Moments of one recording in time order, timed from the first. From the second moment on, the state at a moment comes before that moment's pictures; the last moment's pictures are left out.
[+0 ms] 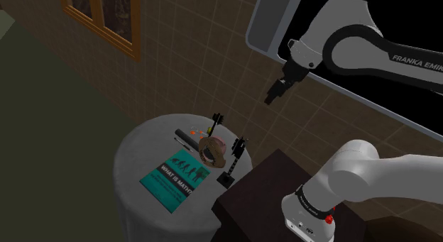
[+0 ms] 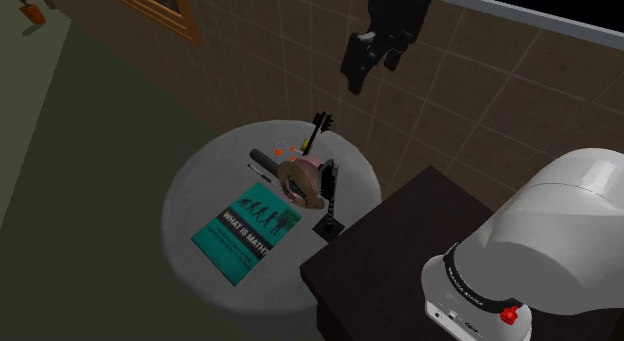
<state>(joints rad) 0.03 -0.89 0.06 -2.60 0.00 1.87 -0.02</state>
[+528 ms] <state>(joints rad) 0.09 -0.88 0.14 -2.82 0.13 2.07 0.09</state>
